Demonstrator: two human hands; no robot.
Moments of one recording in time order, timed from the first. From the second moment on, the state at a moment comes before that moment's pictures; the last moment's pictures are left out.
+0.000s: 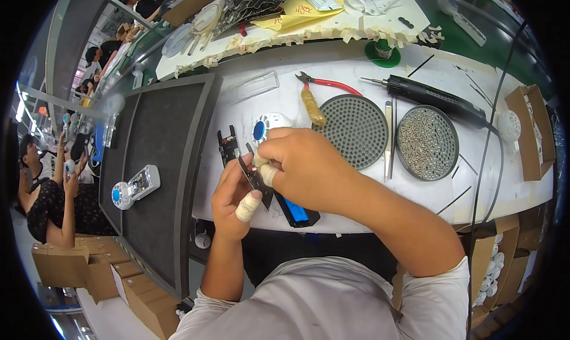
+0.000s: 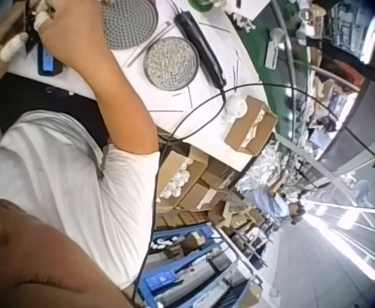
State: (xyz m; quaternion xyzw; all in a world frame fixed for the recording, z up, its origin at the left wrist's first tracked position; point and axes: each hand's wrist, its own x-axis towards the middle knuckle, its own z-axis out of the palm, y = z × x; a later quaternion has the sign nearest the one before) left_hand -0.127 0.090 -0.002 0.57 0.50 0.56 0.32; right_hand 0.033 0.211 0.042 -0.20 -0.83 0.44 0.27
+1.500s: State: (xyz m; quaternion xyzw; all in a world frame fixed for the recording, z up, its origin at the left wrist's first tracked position) left_hand -0.134 0.087 -0.004 0.56 0.47 0.60 0.33; right_hand 0.028 0.198 0.034 -0.18 -0.88 0.23 0.38
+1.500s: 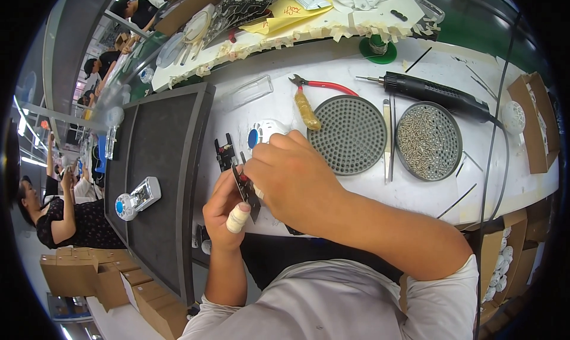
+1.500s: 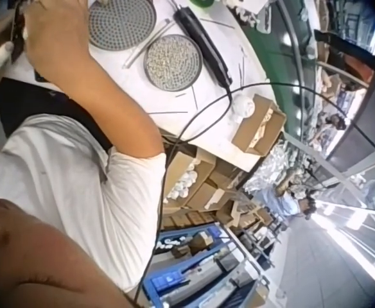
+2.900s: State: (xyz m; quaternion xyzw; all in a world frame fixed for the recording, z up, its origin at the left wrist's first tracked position) left_hand -0.119 0.084 0.004 0.44 0.46 0.63 0.43; right_hand 0.051 0.224 0.065 -0.20 -0.89 0.30 0.29
